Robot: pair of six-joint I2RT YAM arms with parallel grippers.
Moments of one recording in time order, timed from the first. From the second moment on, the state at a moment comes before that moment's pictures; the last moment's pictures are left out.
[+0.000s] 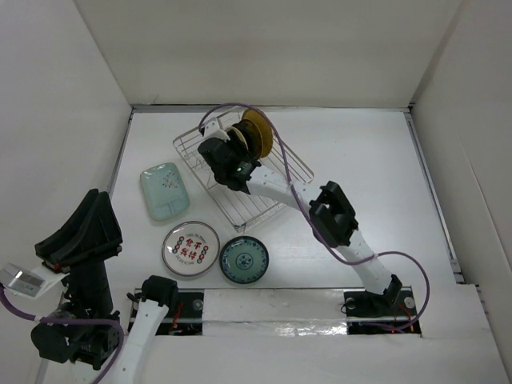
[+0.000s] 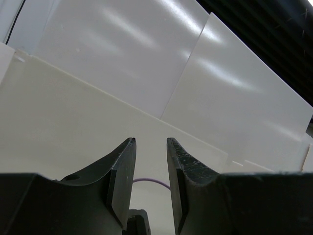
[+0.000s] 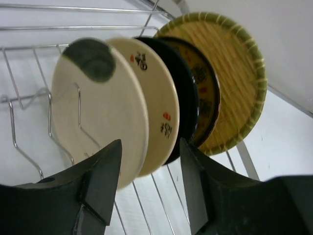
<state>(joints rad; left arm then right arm) -0.26 0.08 0.86 0.06 -0.19 -0.42 0.97 2.40 2.20 -0.28 0.94 -0.13</state>
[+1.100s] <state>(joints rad) -0.26 0.08 0.84 0.07 -0.15 -0.44 1.11 1.47 0.54 0.22 0.10 0.85</state>
